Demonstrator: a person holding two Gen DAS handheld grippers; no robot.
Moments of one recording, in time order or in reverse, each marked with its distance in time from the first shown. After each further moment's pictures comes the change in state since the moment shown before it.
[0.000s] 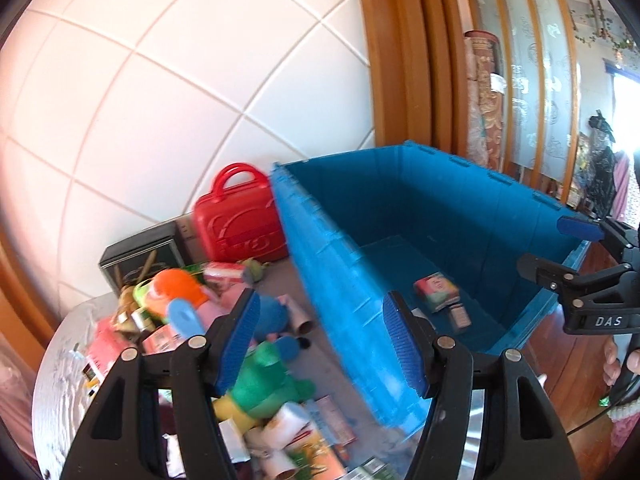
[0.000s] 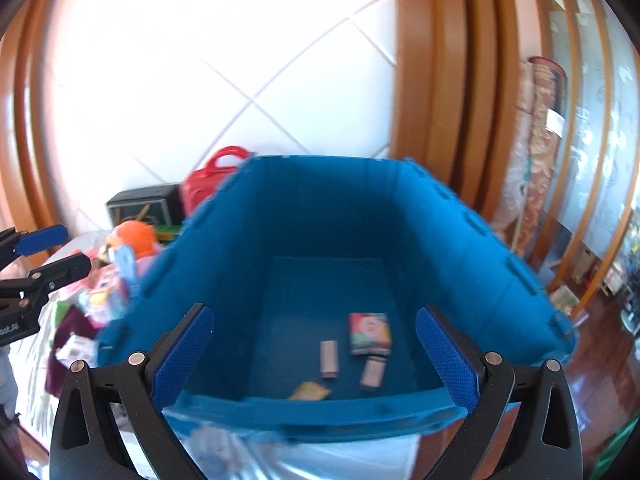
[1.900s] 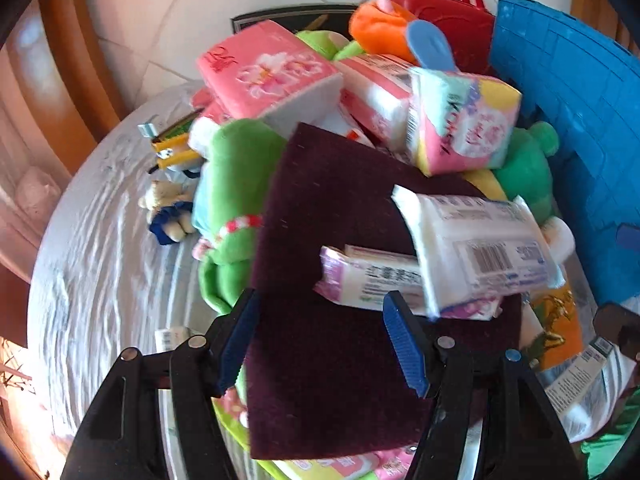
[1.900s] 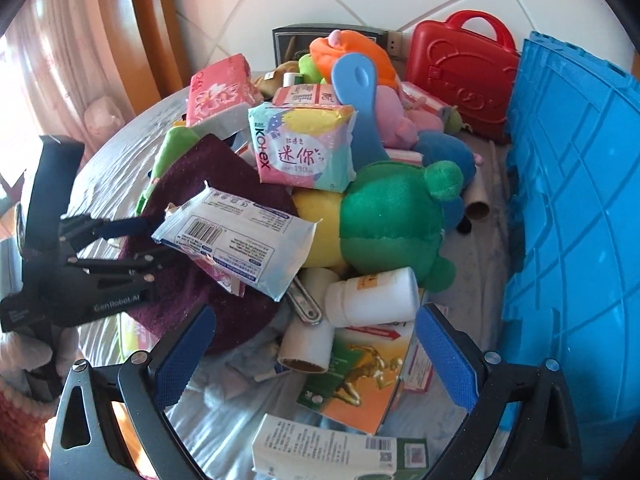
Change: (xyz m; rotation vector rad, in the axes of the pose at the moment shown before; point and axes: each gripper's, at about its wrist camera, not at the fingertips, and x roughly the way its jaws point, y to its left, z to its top) left arm 0.079 0.221 -0.236 -0.358 0.469 0.313; right arm 0.134 0.279 -0.110 -0.321 0.415 0.429
